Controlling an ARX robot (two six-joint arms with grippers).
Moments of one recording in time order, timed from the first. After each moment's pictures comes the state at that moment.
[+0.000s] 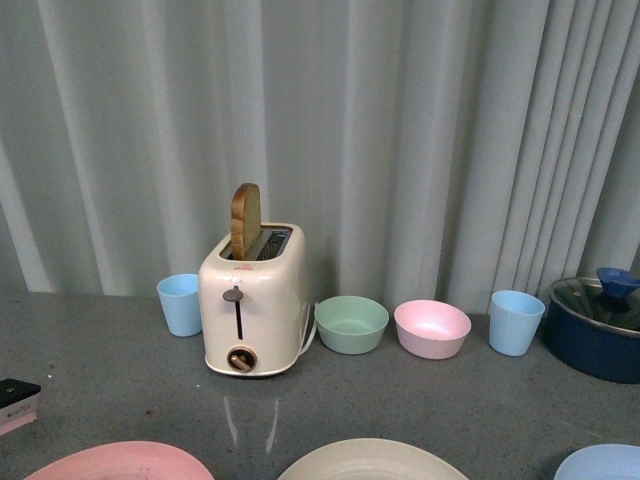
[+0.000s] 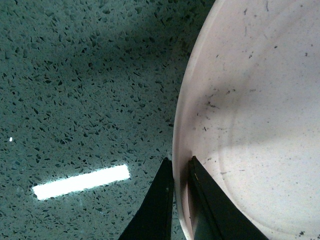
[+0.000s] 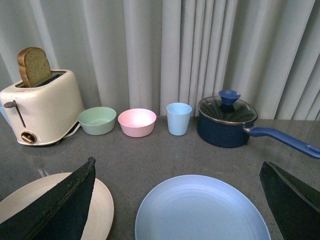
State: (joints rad) left arm 0.21 2.11 1.14 -0.35 0.11 0.51; right arm 0.00 0.00 0.01 0.00 0.00 0.00
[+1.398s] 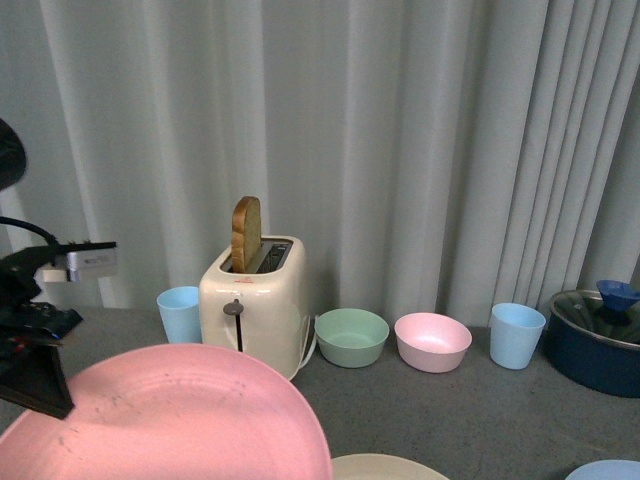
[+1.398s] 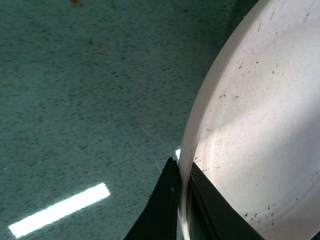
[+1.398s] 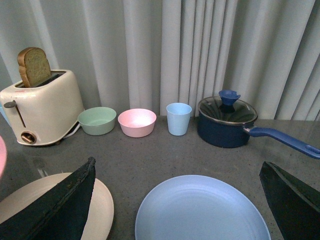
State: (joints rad) left arm 0.03 1.91 1.47 -0.85 0.29 0.40; right arm 0.00 0.00 0.01 0.00 0.00 0.00
